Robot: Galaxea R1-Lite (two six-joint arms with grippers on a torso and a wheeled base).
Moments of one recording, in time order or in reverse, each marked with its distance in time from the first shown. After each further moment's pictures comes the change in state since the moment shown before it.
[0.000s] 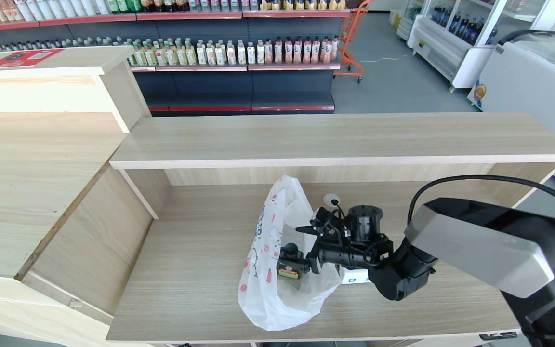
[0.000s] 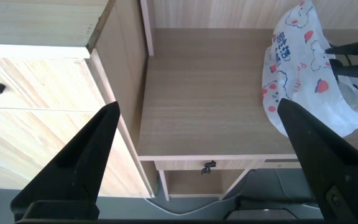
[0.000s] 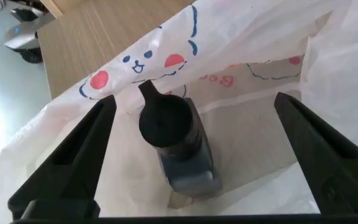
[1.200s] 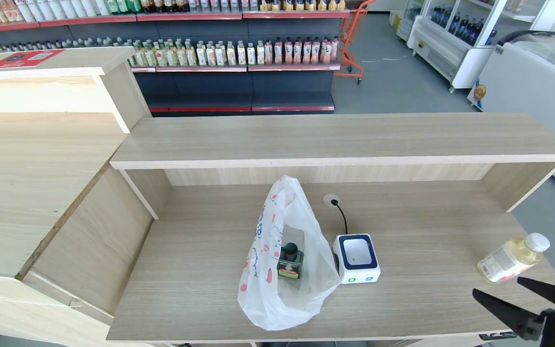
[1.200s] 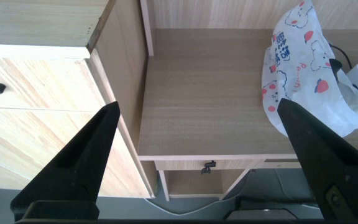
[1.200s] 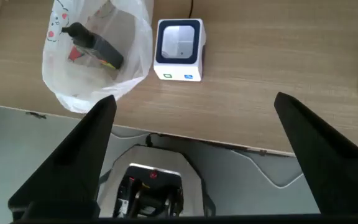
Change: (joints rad) left arm 0.000 0.000 0.000 0.000 0.000 0.000; right arm -0.391 -1.506 0.988 0.566 -0.425 0.279
